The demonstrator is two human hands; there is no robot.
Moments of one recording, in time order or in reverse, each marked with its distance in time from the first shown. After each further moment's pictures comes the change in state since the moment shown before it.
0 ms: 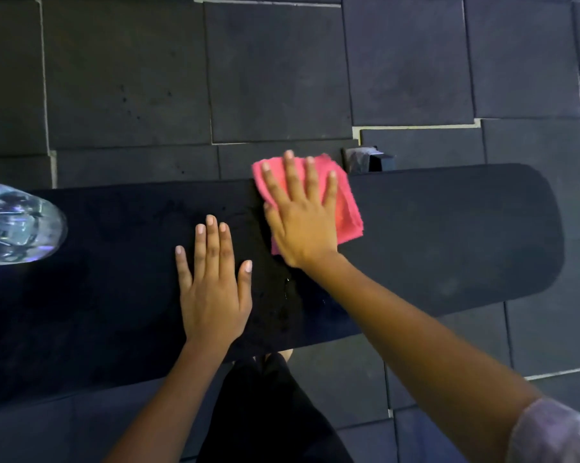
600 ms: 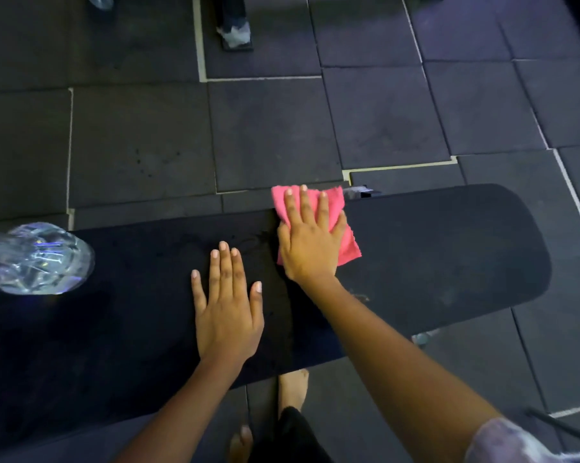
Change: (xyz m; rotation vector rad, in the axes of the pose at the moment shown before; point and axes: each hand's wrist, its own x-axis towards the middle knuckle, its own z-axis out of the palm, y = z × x) left_hand -0.002 -0.001 -0.001 0.017 0.025 0.031; right_hand -0.007 -0.006 0.000 0.097 0.085 0.261
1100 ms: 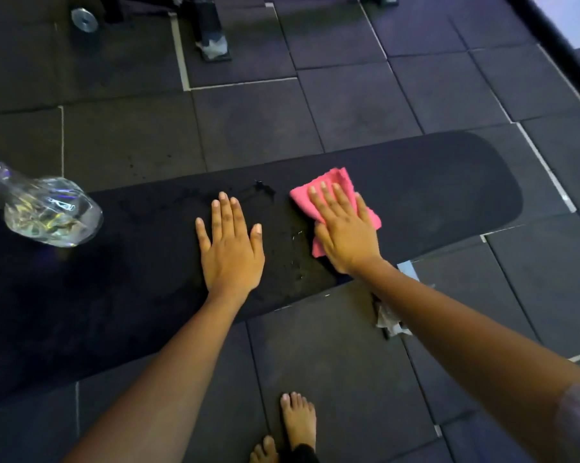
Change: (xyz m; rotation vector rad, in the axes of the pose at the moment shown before) left_hand -0.001 -0.008 0.011 -0.012 0.047 0.039; right_hand -0.094 0.071 0.010 -0.044 0.045 -0.161
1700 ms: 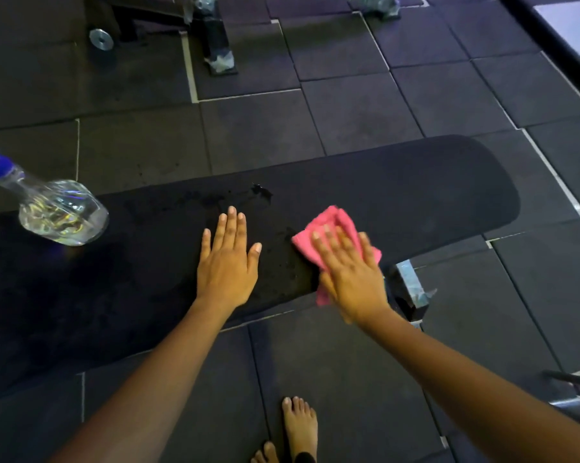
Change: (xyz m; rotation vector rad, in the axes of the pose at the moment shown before) left_hand -0.020 -0.009 -0.015 -0.042 -0.106 0.153; right_hand -0.075 -0.005 0.012 -0.042 0.026 -0.036
